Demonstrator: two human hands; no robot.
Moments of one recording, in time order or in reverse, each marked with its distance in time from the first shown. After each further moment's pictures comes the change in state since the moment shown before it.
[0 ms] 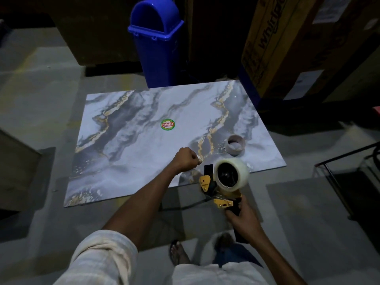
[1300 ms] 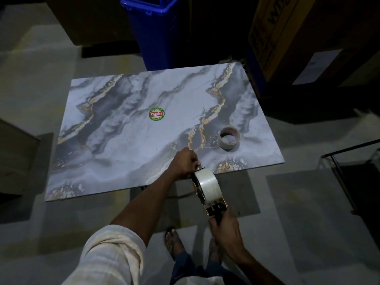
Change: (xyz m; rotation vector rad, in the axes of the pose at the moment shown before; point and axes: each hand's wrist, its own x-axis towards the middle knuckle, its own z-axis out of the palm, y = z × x) left_hand 0.054 -0.028 0.082 0.354 0.099 0.183; right_hand 0.023 0.051 0.022 -0.268 0.008 0.133
